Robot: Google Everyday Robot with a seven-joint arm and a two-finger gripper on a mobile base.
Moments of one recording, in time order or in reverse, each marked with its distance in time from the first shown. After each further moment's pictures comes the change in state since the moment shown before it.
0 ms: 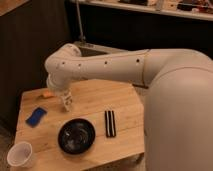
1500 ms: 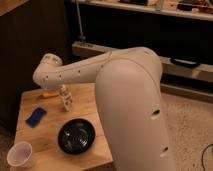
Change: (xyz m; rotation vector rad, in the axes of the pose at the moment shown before) arm -0.041 -0.017 0.086 0.208 -0.099 -0.124
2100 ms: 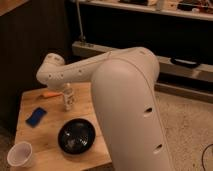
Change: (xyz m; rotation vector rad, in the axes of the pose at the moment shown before) arm -0.001 -0.044 0.013 0.056 0.040 0.130
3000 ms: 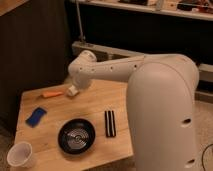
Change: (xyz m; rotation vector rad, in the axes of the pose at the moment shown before) arm 0.028 -0.114 -0.010 -0.021 0.082 0.202
